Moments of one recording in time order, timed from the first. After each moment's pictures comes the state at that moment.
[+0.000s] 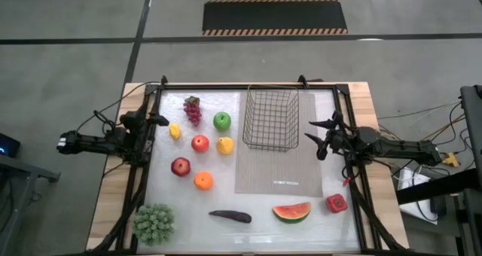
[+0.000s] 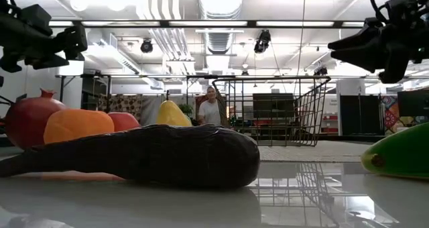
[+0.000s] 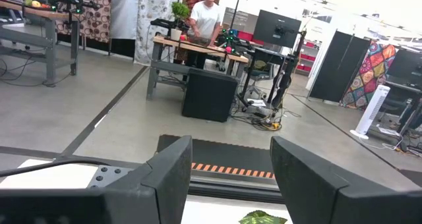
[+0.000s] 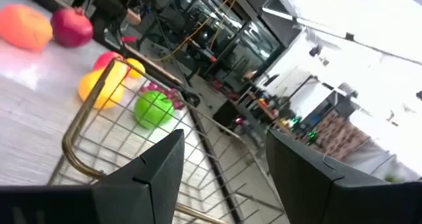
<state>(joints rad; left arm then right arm) -0.12 0.11 0.01 0.49 -1.57 0.17 -0.06 0.04 0.01 0.08 0.25 -0.76</state>
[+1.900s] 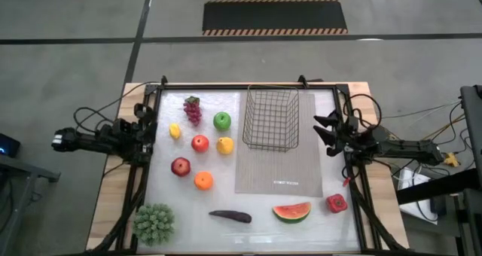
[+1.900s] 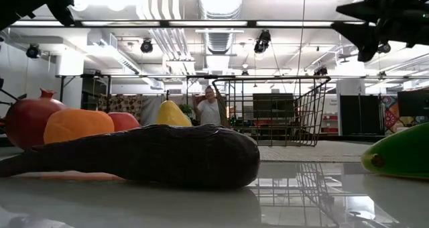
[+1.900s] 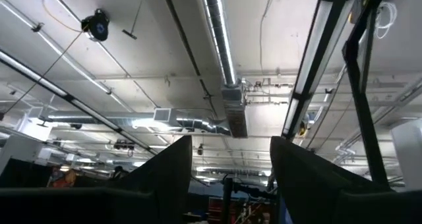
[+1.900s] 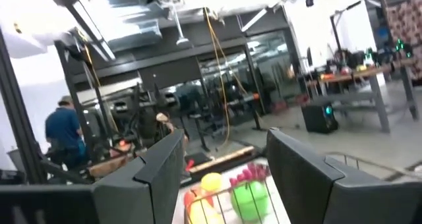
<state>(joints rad) -0.12 0.23 0.01 1.04 -0.29 0.17 -0.06 0.08 0.01 0.39 0.23 0.19</state>
